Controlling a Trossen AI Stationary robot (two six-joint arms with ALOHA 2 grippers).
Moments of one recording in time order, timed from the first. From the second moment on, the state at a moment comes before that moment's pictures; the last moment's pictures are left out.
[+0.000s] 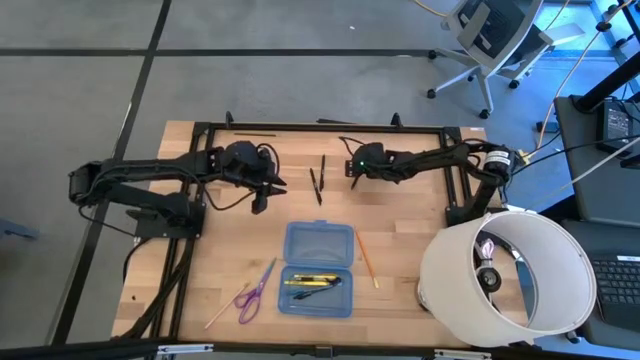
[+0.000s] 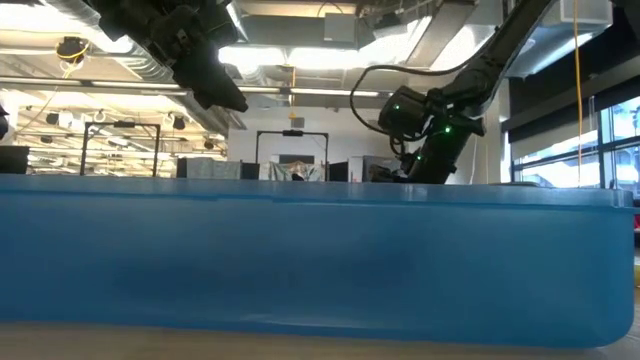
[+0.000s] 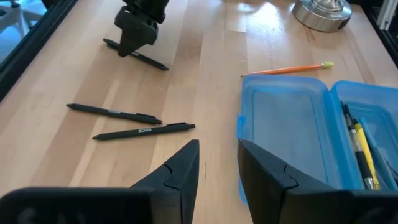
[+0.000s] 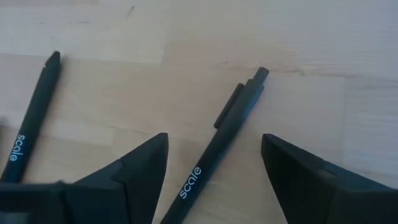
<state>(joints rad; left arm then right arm) 0.29 1.07 0.73 -0.29 0.20 0.04 -0.41 1.81 0.86 -0.08 0.33 0.98</state>
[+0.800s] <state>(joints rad) 0.29 1.07 0.73 -0.29 0.20 0.01 -0.40 1.81 0.85 -0.16 0.18 0.60</state>
